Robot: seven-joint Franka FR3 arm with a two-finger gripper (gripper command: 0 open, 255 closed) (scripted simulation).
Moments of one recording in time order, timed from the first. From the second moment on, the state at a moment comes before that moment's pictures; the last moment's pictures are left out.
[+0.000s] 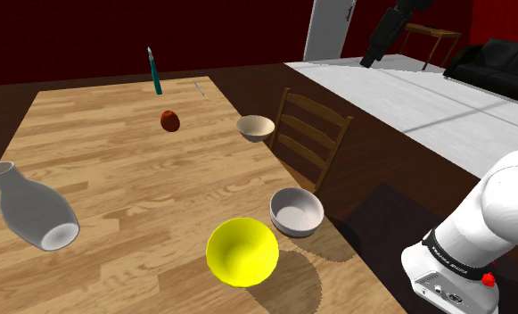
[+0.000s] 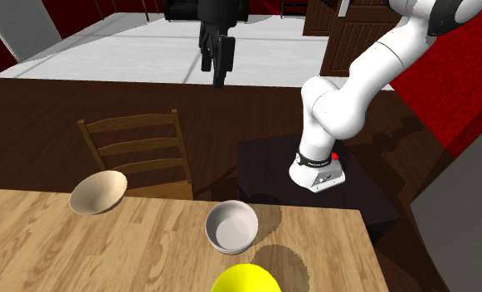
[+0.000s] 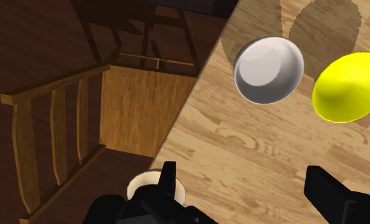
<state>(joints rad) 0.01 -0.77 0.05 -2.28 0.10 1.71 -0.14</state>
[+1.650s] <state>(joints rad) 0.12 -0.47 0.12 -2.83 0.32 2.46 -0.18</state>
